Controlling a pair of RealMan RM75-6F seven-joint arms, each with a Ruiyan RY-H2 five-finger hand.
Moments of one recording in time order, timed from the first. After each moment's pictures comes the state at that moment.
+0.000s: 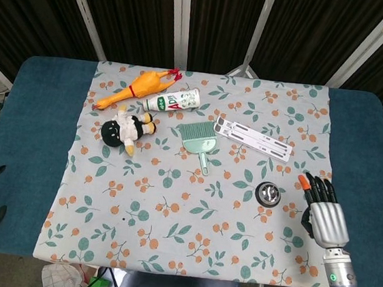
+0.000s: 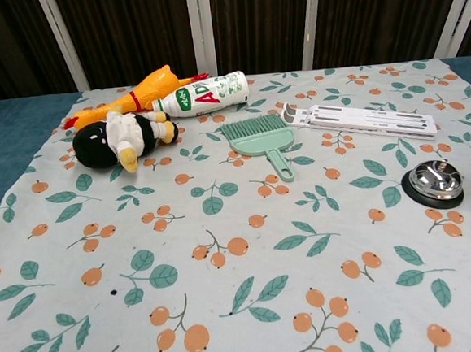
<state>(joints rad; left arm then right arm) 0.04 -1.02 0.01 -1.90 1.57 1.58 0.26 0.23 -1.33 0.12 -1.52 -1.50 1.32 -0.11</state>
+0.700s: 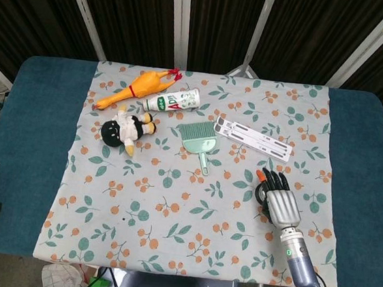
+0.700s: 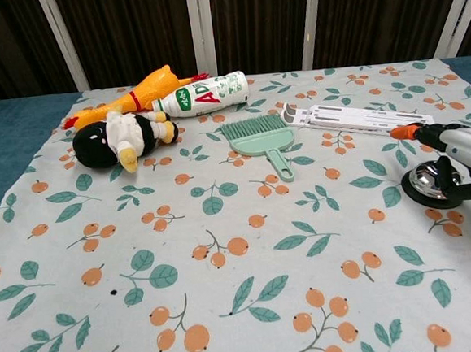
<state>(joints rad) 0.04 -1.01 0.00 -1.89 1.54 1.58 0.24 0.38 -1.63 0.14 -1.27 -1.41 1.14 -0.14</state>
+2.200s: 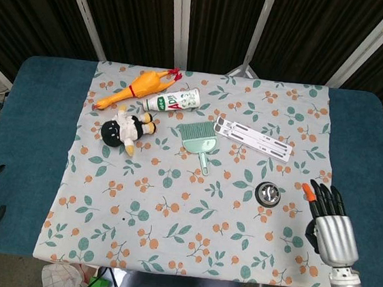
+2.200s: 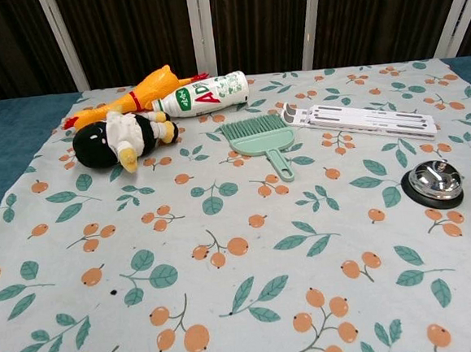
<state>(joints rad) 0.04 -1.01 0.02 -1.89 1.57 1.58 0.24 0.15 -1.21 0.00 -1.68 -1.62 1.56 -0.18</state>
